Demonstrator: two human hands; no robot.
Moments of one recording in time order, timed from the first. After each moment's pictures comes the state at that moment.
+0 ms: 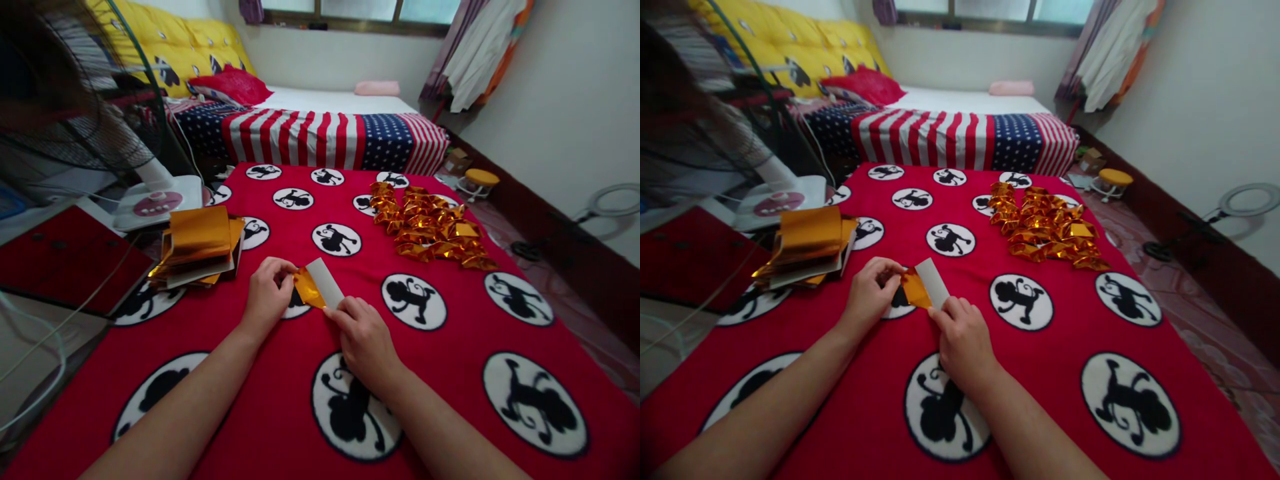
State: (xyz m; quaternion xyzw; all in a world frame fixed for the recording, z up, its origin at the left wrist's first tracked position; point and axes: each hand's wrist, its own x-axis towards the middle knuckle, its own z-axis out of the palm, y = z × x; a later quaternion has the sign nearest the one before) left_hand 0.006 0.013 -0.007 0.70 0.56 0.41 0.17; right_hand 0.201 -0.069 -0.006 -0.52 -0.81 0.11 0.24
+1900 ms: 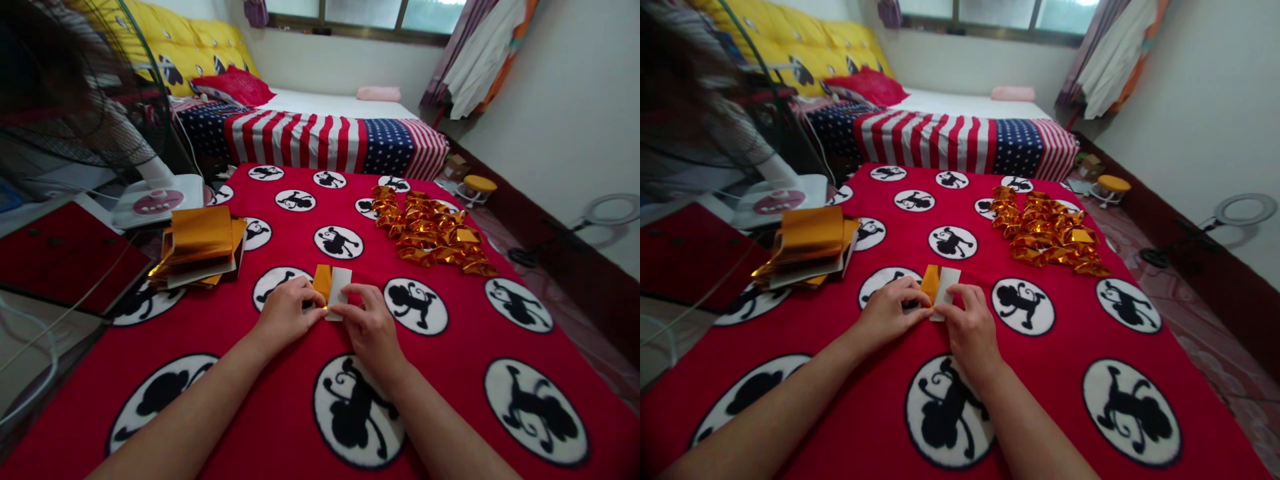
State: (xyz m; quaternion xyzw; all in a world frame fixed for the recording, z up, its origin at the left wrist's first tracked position) left_hand 0.024 -0.008 -0.002 0.81 0.48 0.26 0.23; right_hand 0.210 -0.053 -0.012 -0.49 -0.77 0.08 0.39
